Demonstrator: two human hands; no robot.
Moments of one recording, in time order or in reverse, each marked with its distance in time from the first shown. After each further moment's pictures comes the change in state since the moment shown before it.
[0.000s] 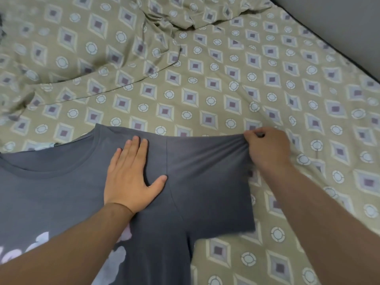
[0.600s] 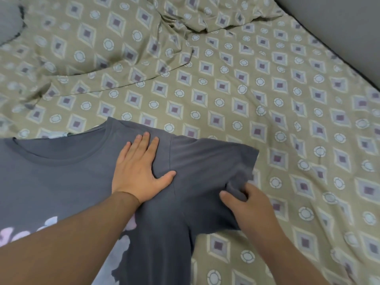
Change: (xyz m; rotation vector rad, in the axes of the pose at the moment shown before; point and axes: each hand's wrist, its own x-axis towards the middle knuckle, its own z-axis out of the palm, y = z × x) left_hand 0.004 -0.003 0.007 0.038 0.005 0.000; right_hand -0.119 0.030 0.003 0.252 -0.290 0.188
